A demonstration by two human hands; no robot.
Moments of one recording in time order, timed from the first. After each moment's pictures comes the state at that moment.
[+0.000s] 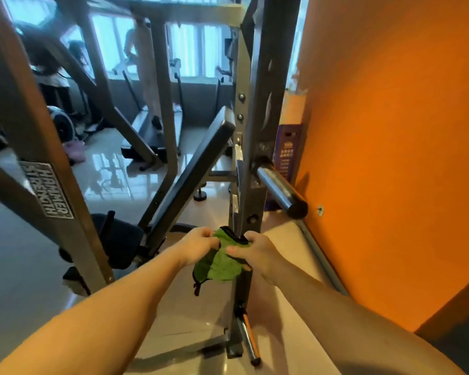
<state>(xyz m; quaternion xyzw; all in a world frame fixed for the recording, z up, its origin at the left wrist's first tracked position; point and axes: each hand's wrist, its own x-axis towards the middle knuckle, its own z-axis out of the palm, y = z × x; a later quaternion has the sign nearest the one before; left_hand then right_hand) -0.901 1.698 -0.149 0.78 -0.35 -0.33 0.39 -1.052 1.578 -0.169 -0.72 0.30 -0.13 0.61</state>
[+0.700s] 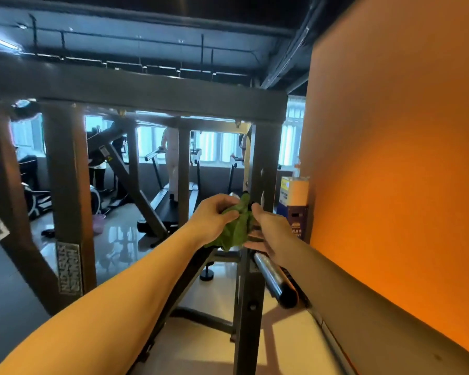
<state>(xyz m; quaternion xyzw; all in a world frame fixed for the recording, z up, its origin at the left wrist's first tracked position) -0.914 1.662 0.078 0.68 -0.49 -0.05 0.54 -1.036 1.541 0.067 -0.63 0.23 -0.27 0.69</state>
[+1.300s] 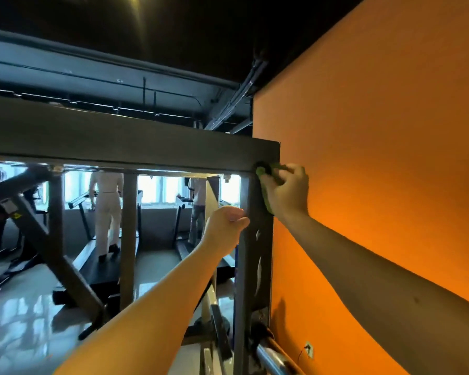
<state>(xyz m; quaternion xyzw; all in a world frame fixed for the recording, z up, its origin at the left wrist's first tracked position) -0.803 1.503 0.164 0.59 -0.53 0.01 0.61 -0.936 1.431 0.234 -0.69 0.25 -0.66 0.12</state>
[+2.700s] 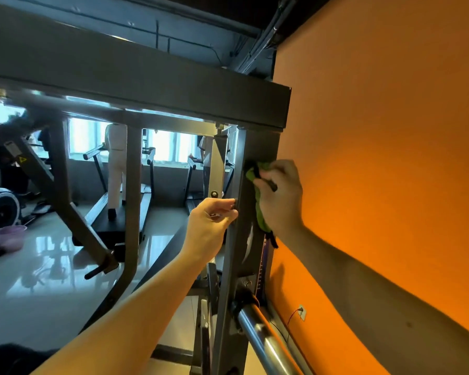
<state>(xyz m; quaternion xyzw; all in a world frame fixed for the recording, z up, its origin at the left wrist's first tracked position) -0.806 1.488 0.072 0.51 -0.49 0.01 0.71 -0.928 1.387 0.138 -0.75 0.13 -0.64 -0.02</state>
